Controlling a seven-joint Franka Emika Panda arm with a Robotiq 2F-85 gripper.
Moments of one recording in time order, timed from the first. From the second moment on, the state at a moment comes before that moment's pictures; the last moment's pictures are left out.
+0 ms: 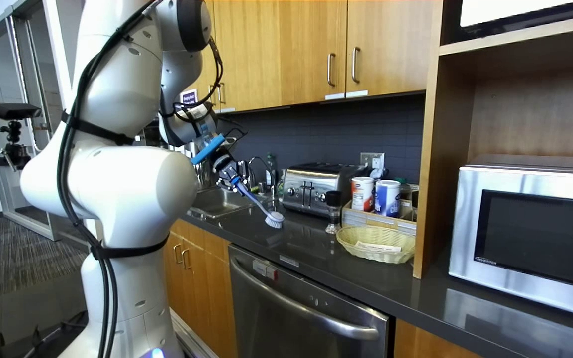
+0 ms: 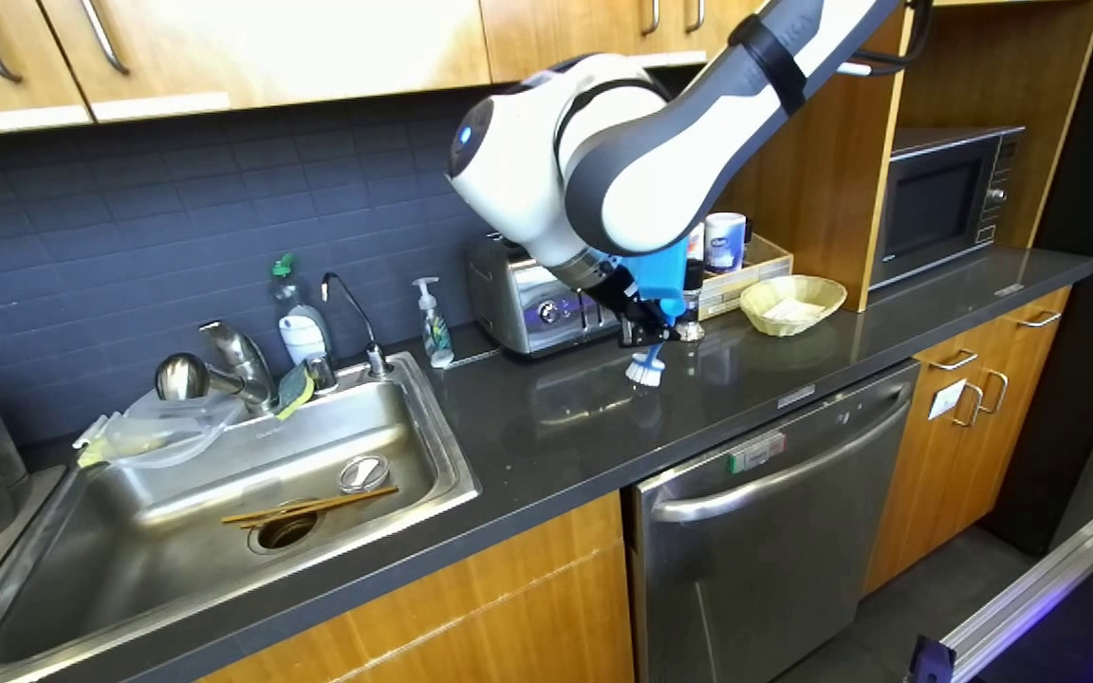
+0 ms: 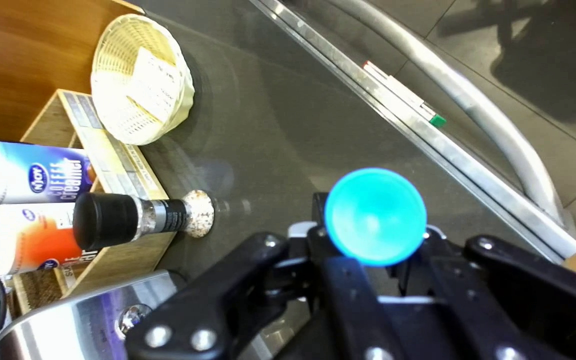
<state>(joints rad) 0.52 0.26 0.28 -1.96 -0.67 1.67 0.48</state>
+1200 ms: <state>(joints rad) 0.61 0.33 0.36 -1.98 -0.67 1.58 0.52</state>
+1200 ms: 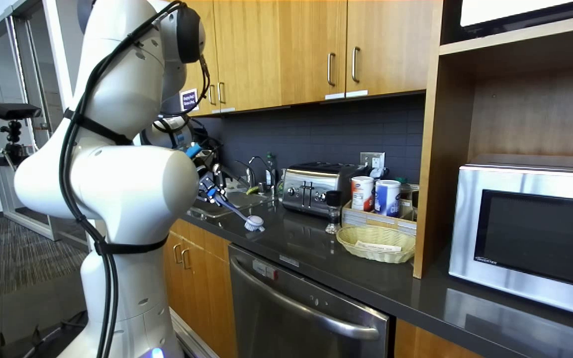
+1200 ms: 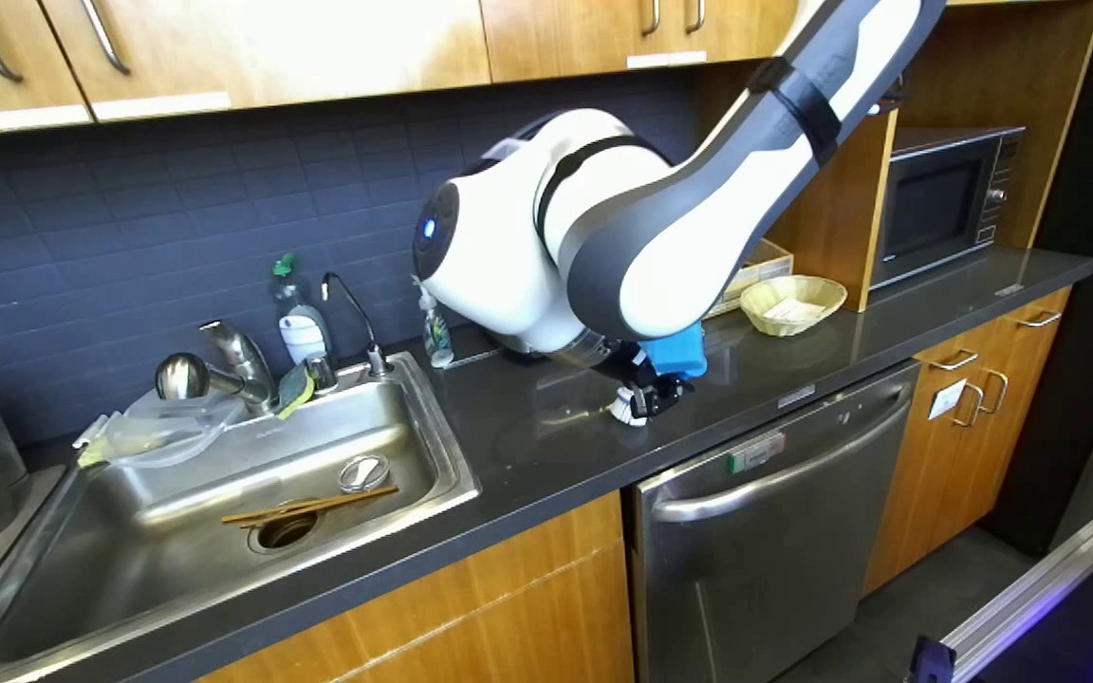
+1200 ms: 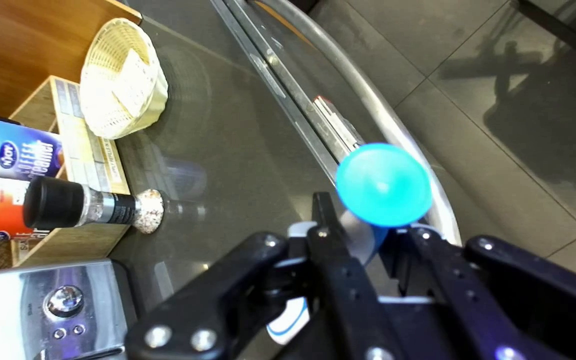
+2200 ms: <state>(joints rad) 0.67 0.34 0.36 -1.98 -0.63 1.53 0.53</state>
